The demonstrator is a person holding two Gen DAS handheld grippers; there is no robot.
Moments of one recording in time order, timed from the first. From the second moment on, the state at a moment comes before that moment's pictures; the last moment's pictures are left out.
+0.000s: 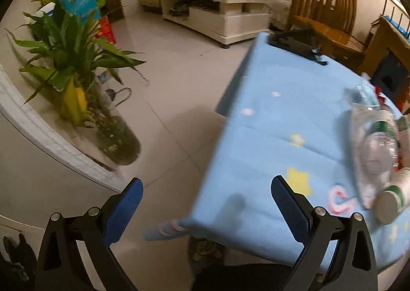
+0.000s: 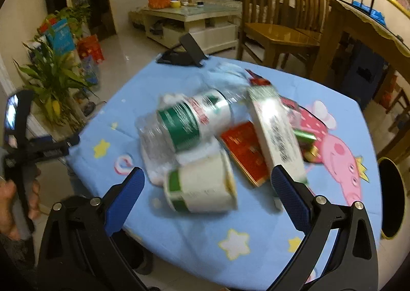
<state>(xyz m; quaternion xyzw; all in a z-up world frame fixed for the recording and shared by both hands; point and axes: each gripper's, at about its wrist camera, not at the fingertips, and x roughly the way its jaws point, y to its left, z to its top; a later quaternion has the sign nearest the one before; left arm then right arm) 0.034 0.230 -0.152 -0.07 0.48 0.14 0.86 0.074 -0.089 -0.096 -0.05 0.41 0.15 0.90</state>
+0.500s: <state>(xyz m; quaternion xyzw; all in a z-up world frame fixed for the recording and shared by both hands) 0.042 0.207 -0.132 -0.04 0.44 0.09 0.89 0.102 -0.057 -0.157 -0.15 0.46 0.10 0.87</state>
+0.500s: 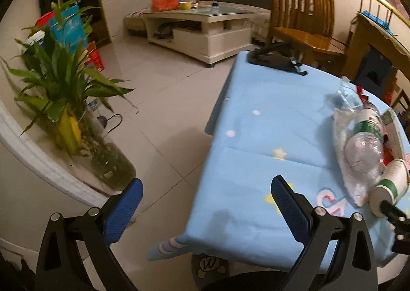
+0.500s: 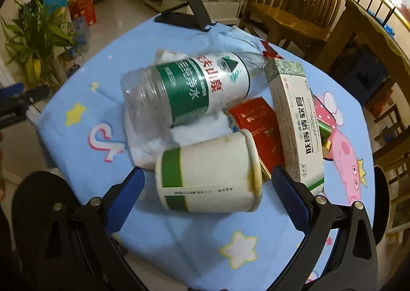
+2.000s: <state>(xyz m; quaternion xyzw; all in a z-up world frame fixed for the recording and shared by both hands) 0.136 -0.128 -0.130 -0.07 0.48 -0.02 0.87 0.089 -0.468 -0.164 0.51 0.32 0.26 0.75</state>
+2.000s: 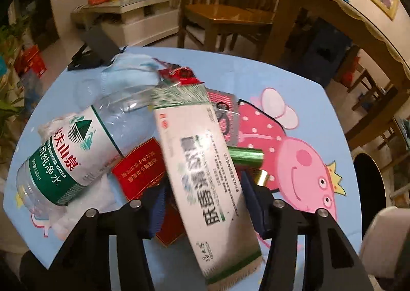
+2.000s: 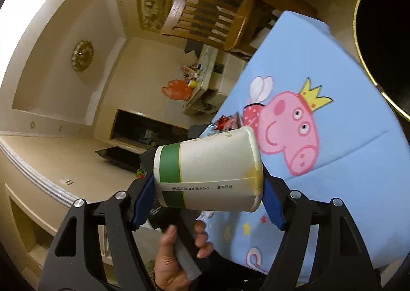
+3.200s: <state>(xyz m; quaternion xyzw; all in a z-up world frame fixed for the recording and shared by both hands) 0.106 -0.377 -0.092 0.08 0.41 -0.29 0.86 -0.006 -0.673 -0.176 0.51 0.20 -0.17 0.82</state>
